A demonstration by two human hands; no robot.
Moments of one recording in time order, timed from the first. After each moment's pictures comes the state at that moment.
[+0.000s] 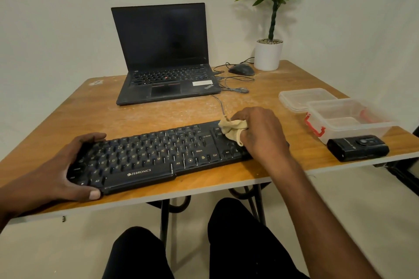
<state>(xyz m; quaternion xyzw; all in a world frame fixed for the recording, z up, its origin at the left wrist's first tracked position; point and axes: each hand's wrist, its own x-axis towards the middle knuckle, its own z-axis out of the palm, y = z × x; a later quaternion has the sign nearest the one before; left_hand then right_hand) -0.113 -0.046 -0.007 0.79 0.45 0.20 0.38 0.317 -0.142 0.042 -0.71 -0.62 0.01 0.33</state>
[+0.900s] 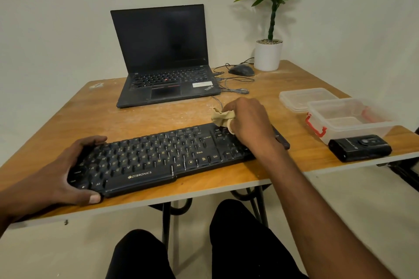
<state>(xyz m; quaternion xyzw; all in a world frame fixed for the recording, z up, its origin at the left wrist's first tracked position) -0.114 -0.047 -0.006 0.78 0.44 0.20 0.38 0.311 -0.100 0.046 -0.72 -0.62 0.01 0.32</state>
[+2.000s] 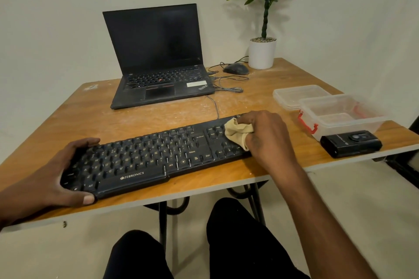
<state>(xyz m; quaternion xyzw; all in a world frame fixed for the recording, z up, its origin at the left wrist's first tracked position) -0.116 -0.044 -0.007 0.78 0.44 0.20 0.39 0.330 -0.162 0.040 -0.72 -0.60 0.02 0.36</state>
